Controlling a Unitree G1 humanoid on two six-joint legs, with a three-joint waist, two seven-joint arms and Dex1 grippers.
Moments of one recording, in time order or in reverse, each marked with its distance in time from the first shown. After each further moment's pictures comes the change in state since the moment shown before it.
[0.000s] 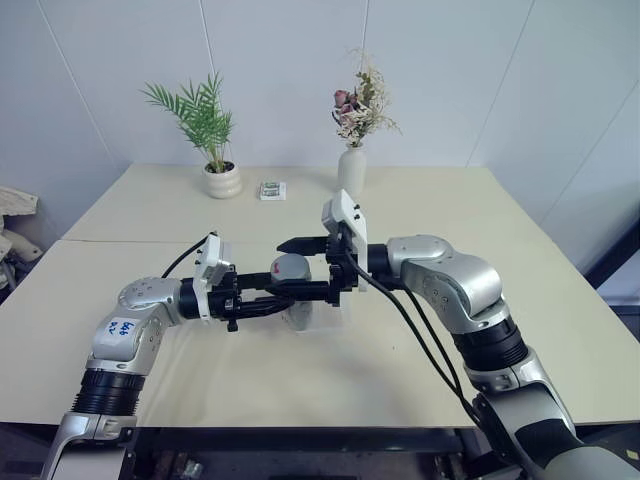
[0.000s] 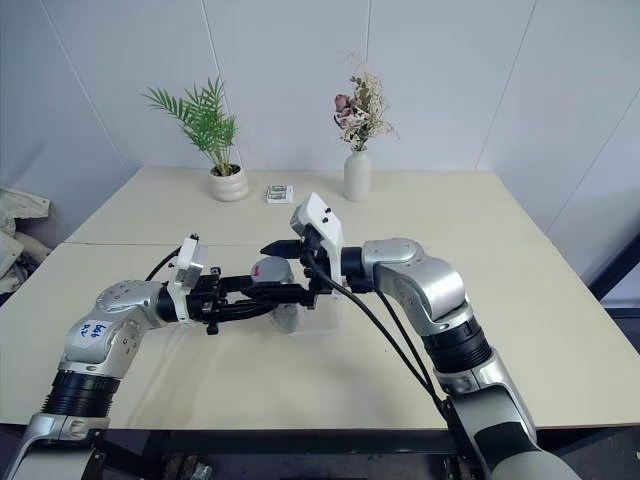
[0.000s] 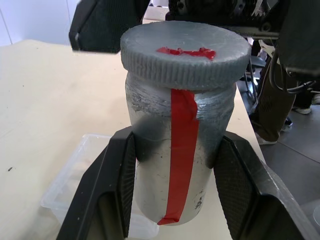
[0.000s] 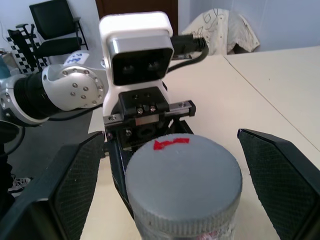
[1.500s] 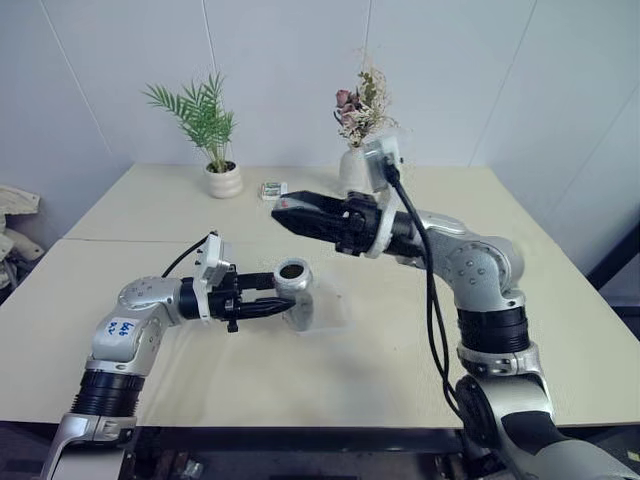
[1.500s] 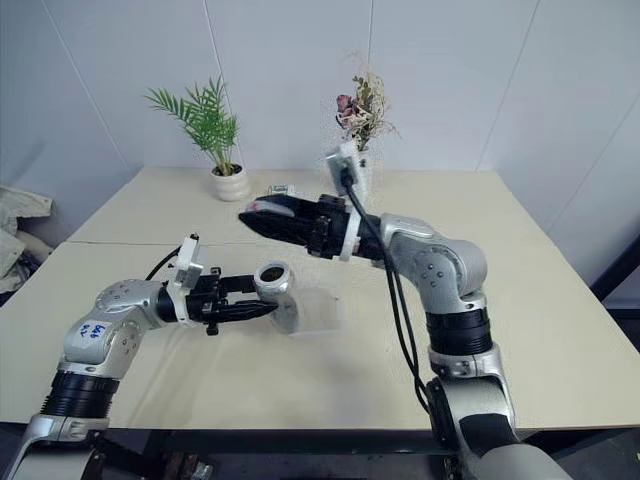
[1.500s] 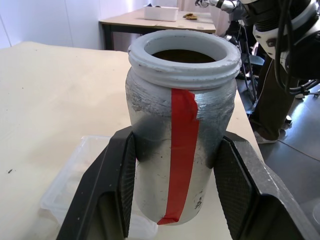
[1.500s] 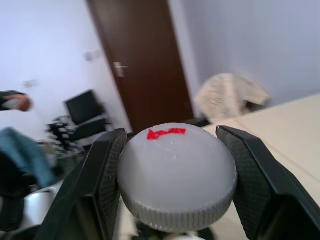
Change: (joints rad) left arm 0.010 0.004 0.000 -0.034 -0.001 0.003 -0.001; right arm -0.043 0.042 -0.294 0.006 0.250 0.115 -0.137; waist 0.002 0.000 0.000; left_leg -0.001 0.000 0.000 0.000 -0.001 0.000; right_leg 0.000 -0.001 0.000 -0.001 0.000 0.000
